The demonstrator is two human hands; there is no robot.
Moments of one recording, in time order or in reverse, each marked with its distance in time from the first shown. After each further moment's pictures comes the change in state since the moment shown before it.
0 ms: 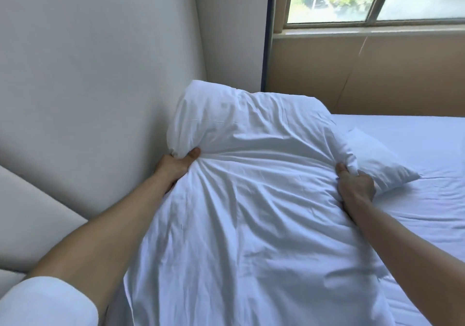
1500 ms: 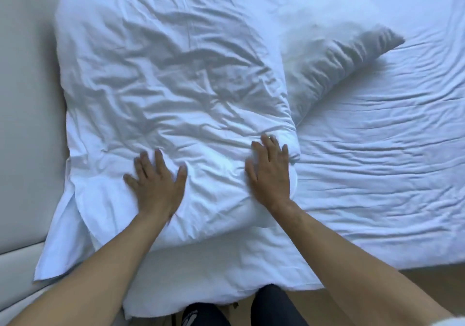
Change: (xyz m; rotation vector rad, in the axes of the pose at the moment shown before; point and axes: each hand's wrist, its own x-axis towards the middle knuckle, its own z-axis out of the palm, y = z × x) left_hand -0.025 -0.268 0.216 1.094 -0.120 0.204; right_hand -0.040 0.263 0.097 -0.561 -0.335 -0.559
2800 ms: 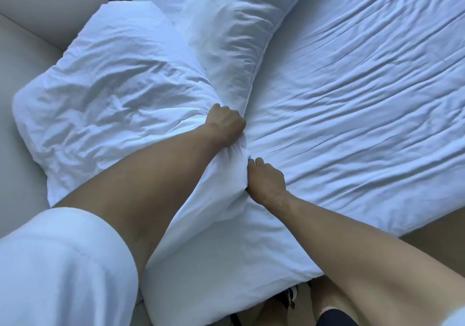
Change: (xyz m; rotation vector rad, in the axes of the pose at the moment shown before) left_hand 0.001 0.336 0.040 1.122 -0.102 0.966; right_hand -0.071 0.132 0.004 0.045 -0.385 0.243
